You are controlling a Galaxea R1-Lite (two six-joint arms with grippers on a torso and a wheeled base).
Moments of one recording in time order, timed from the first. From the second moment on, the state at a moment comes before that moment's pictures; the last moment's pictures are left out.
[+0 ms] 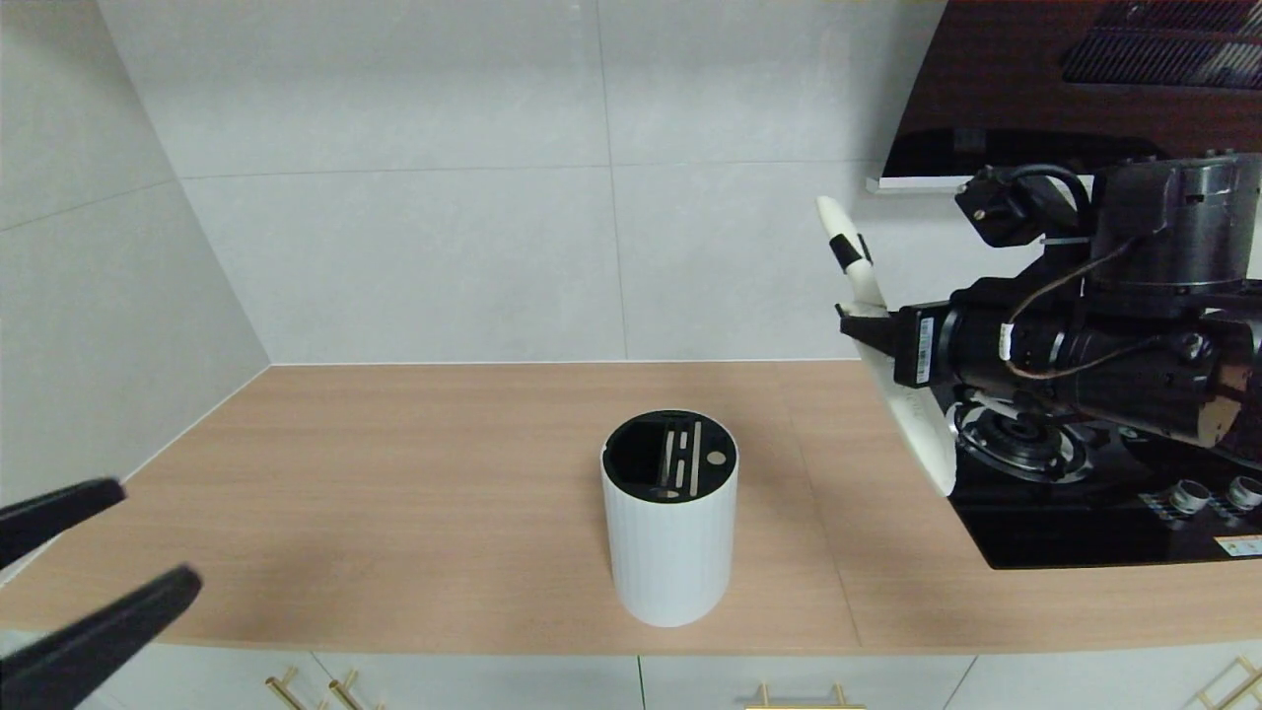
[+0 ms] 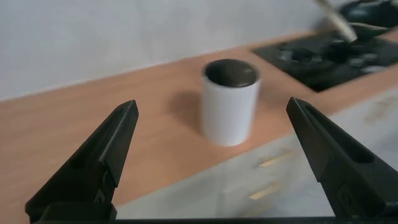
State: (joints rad) left arm -0.10 0.75 -0.49 -0.23 -0.47 -0.08; right arm 0.55 1.59 -1.05 -0.34 -0.09 0.09
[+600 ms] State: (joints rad) left arm -0.46 1.36 -0.62 -0.80 -0.50 -0.61; right arm 0.86 1.58 -0.96 -0.35 -0.19 0.09
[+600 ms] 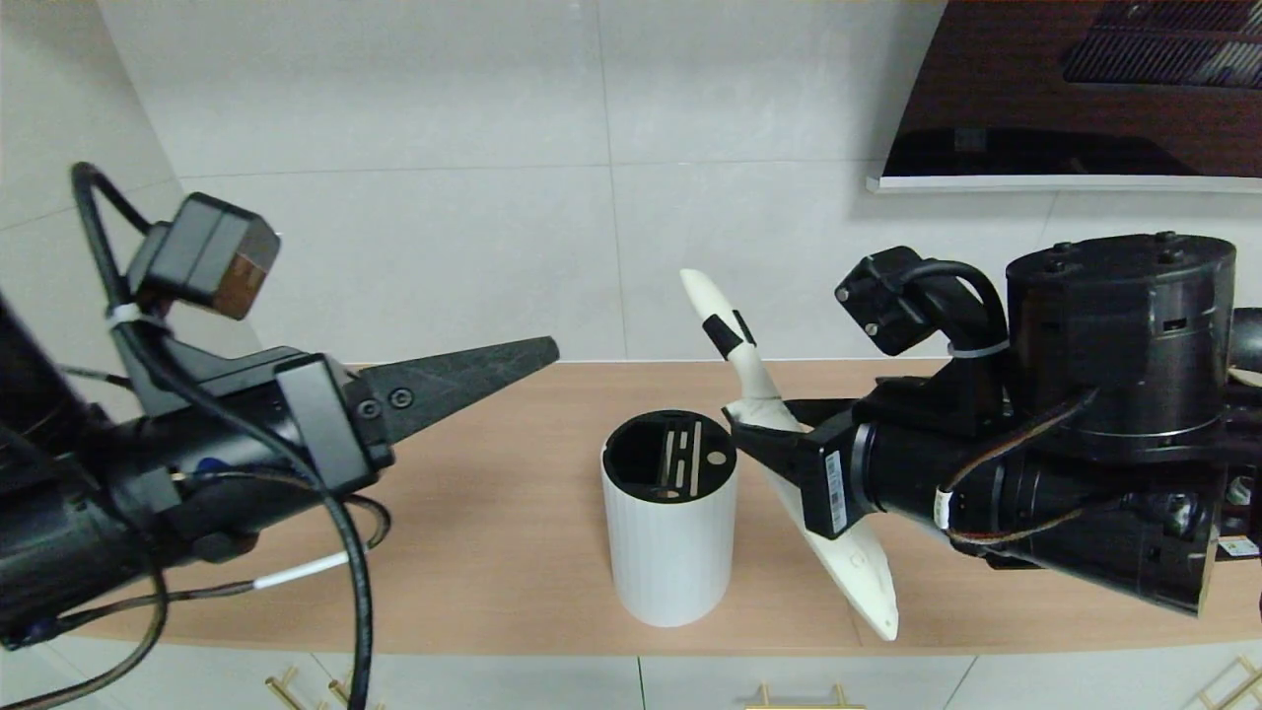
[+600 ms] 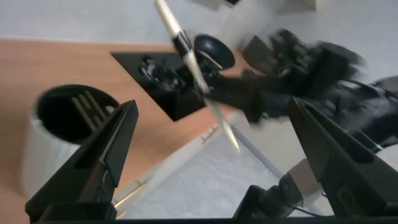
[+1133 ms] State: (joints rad) left arm -0.50 1.66 -0.68 -0.96 -0.44 -0.61; right arm 0.97 1.66 -0.93 -0.44 -0.21 0.14
